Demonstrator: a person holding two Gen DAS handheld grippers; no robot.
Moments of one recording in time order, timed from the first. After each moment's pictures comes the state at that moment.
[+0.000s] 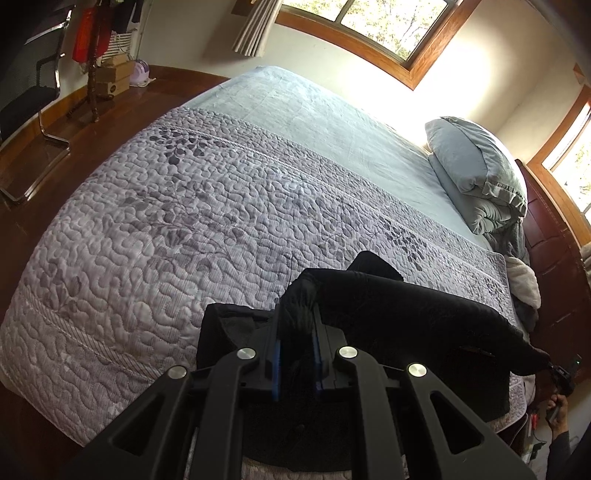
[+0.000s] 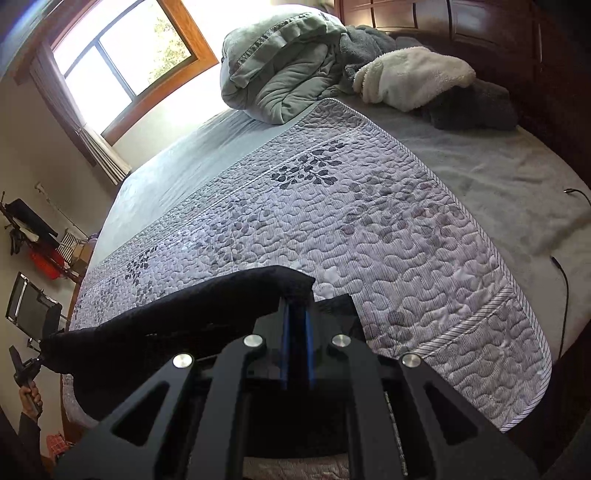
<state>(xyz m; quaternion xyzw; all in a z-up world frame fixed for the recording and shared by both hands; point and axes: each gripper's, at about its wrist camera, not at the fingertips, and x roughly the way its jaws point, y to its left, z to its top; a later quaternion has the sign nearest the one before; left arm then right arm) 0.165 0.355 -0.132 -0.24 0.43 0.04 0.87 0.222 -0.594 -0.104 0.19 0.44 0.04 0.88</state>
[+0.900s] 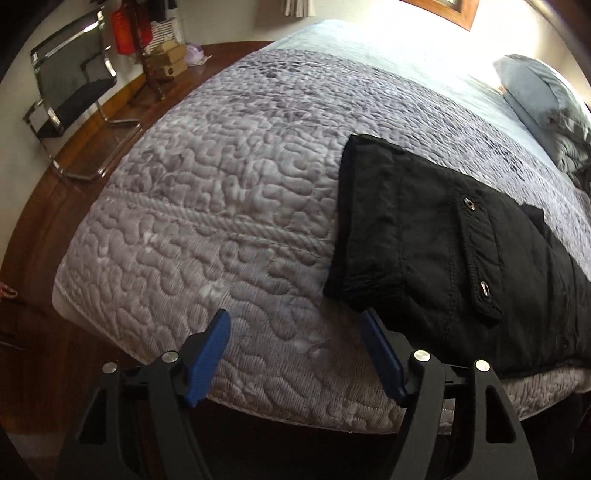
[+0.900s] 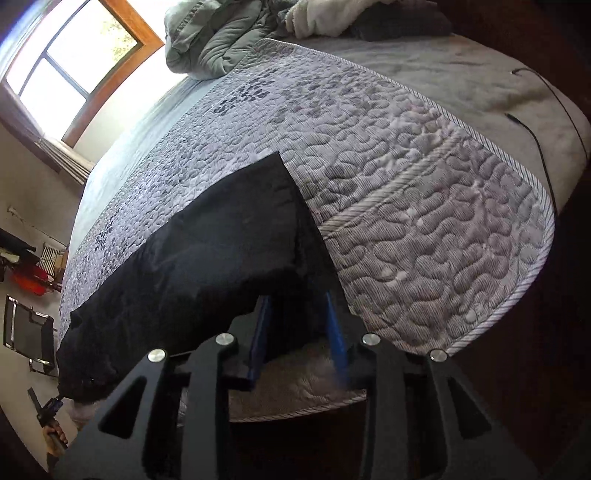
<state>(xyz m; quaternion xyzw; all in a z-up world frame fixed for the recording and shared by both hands) 0.058 0.365 -0.230 -0.16 0.53 0.18 0.82 0.122 -0.604 -0.201 0.24 0.51 -0.03 0.82</state>
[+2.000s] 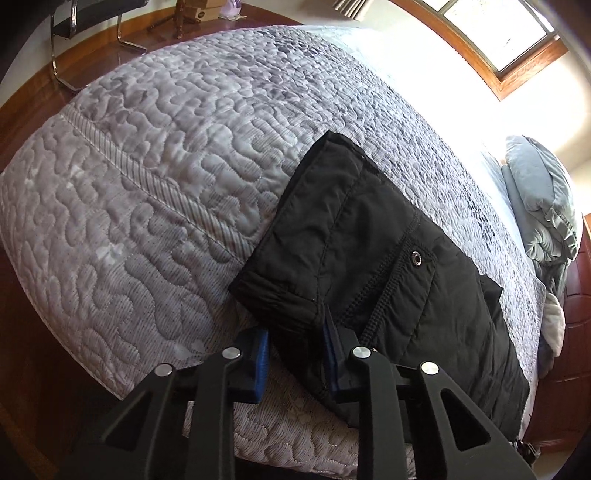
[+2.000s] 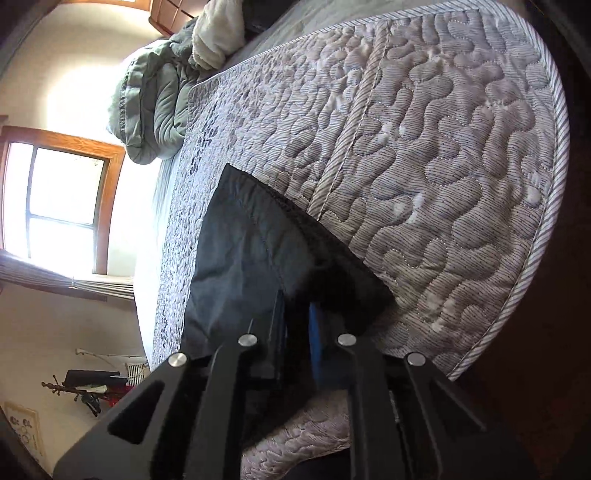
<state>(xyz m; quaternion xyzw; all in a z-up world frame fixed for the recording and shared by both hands) 0.100 0.353 -0.250 -0.34 0.49 0.15 0.79 0.112 -0.616 -0.256 0.51 0.42 -0.06 0.75</state>
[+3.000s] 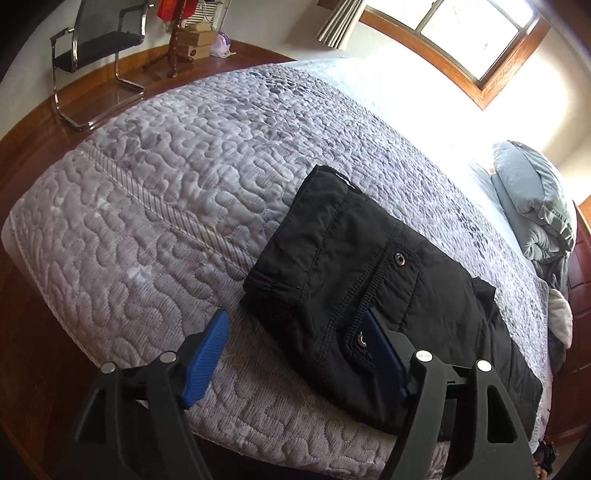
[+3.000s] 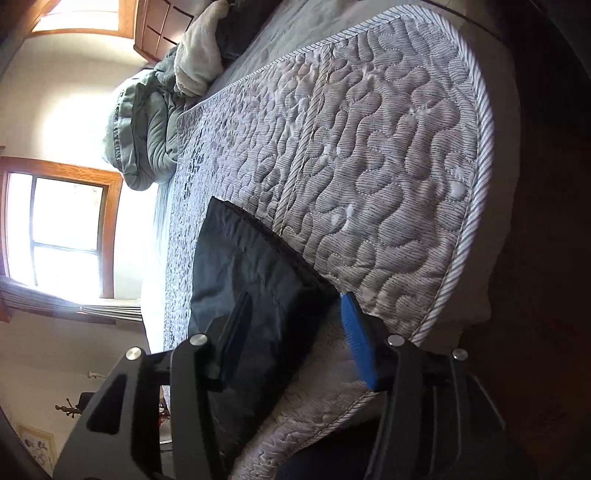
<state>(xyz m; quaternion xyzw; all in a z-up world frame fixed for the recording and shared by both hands) 0.069 0.343 -0.227 -0.30 0.44 0.16 0.83 0.066 -0.646 -0.259 0.54 0.40 -0.09 0.74</state>
